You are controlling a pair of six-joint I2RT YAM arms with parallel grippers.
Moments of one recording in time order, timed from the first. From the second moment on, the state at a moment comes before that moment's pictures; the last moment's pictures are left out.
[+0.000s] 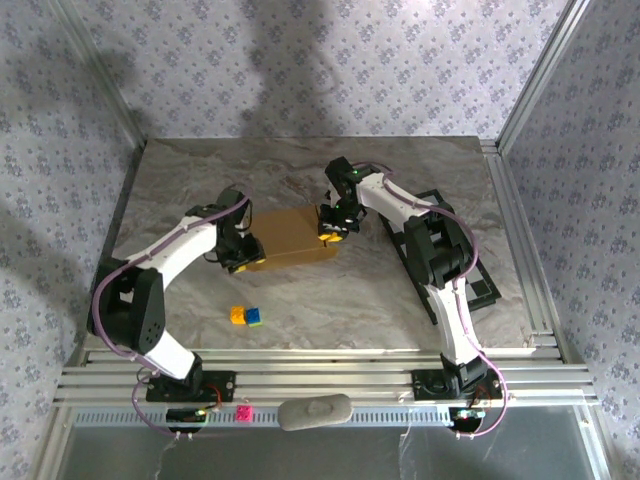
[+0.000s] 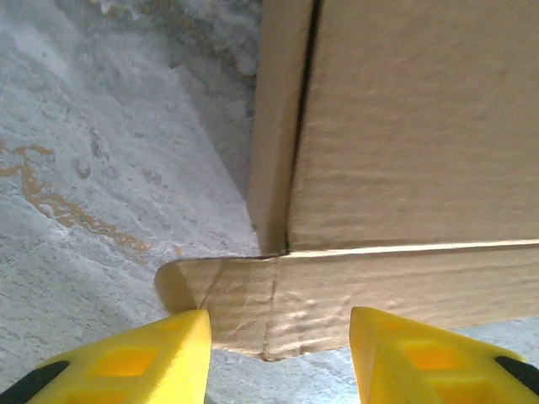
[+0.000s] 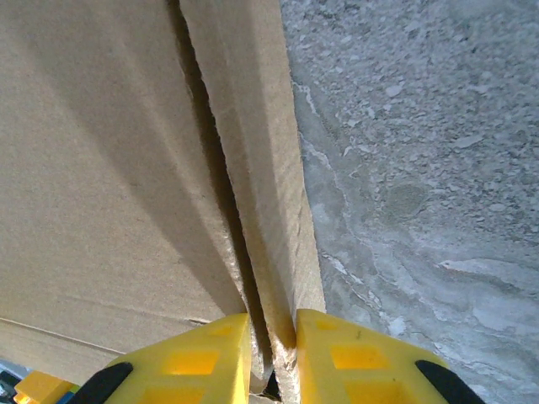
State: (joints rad) left arm -0.35 1.56 1.04 -0.82 0.15 -0.69; right arm 0.53 2.24 1.87 -1.00 -0.40 0.50
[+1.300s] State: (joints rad) left arm -0.36 1.58 0.98 -0.63 0.16 -0.73; right arm 0.50 2.25 1.87 -0.99 -0.45 0.54
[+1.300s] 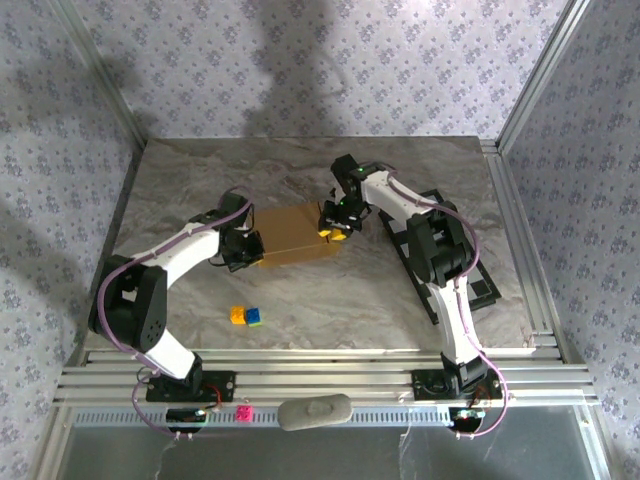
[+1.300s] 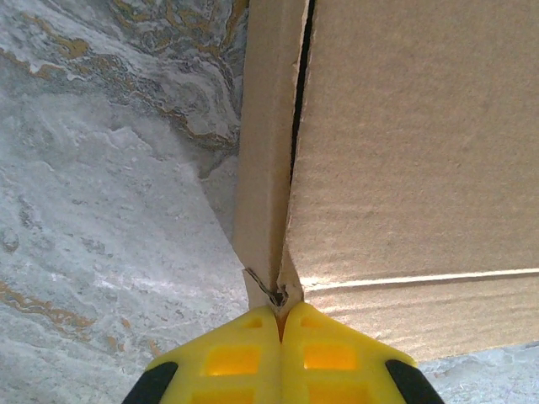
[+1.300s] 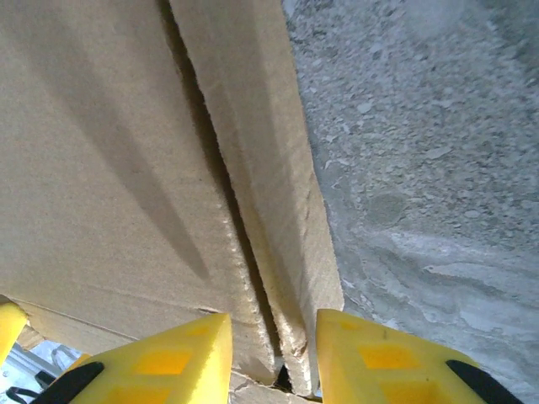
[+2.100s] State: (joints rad) left arm -0.35 1.59 0.99 -0.63 0.17 -0.72; right arm 0.50 2.28 1.95 -1.01 -0.33 0.47
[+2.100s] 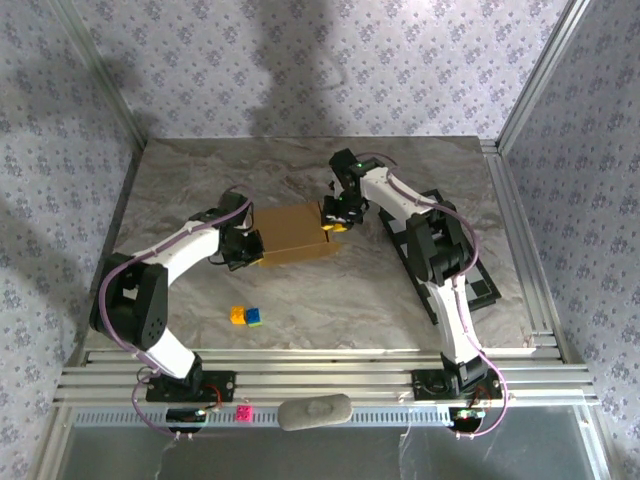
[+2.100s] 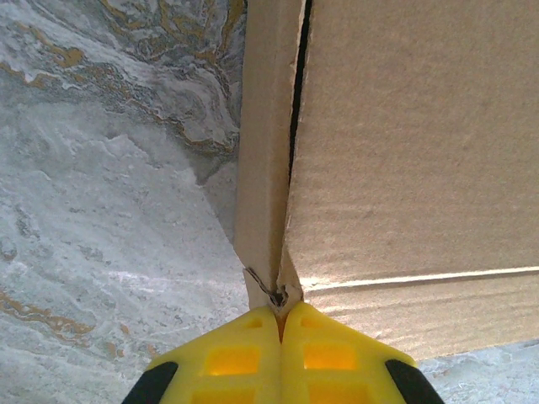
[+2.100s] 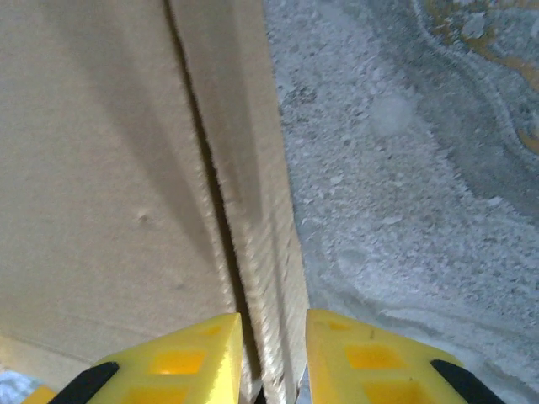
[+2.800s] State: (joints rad) left arm -0.34 1.60 1.06 -0.71 0.16 -0.71; right arm 0.54 2.34 2.06 -1.11 -0.23 0.46
